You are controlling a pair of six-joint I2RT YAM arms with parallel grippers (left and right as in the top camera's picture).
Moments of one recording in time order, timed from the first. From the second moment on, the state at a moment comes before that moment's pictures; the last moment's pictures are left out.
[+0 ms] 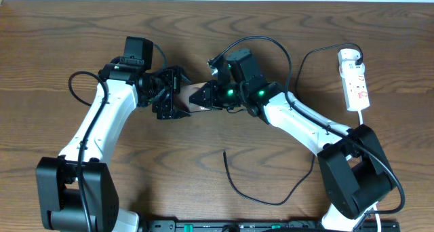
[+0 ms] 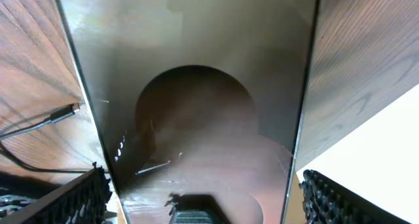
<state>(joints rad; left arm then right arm) -0.12 1.66 1.24 -0.83 0.59 -1.69 0.58 1.86 1.21 -0.10 -0.72 0.78</state>
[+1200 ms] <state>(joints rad) -0.08 1.66 1.25 -0.08 0.74 -1.25 0.23 1.88 1.21 0.34 -0.62 1.49</state>
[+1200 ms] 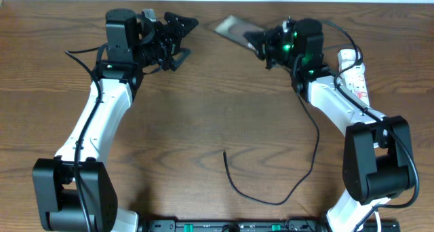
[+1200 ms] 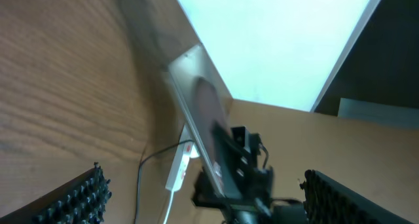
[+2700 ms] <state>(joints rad) -0.07 1.66 0.99 0.67 0.62 -1.59 0.42 1.88 1.21 0.57 -0.80 1.66</state>
